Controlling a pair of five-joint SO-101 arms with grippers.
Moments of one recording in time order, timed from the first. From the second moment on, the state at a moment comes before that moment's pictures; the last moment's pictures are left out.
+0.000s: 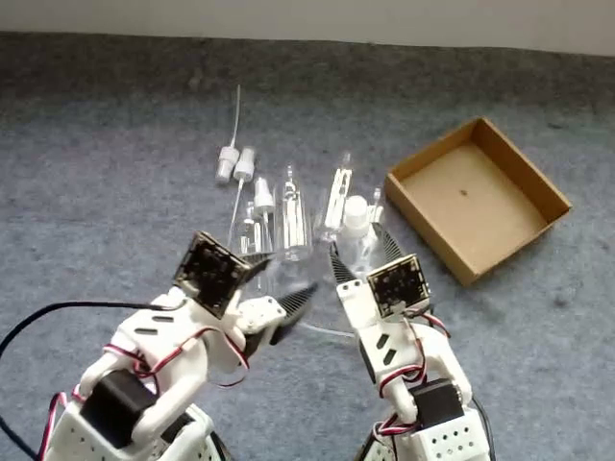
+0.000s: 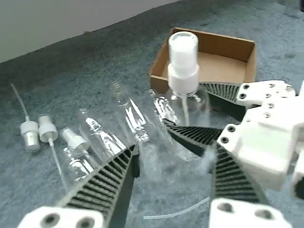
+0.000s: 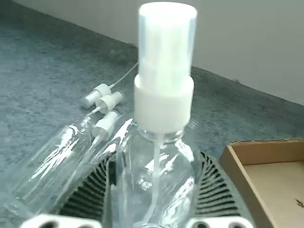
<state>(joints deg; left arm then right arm) 31.6 -85.7 59.9 60.1 5.6 -22.6 -103.6 95.9 28.3 11.6</state>
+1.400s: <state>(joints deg) -0.9 -104.2 81.4 71.8 5.6 2.1 -46.8 61.6 7.2 11.5</state>
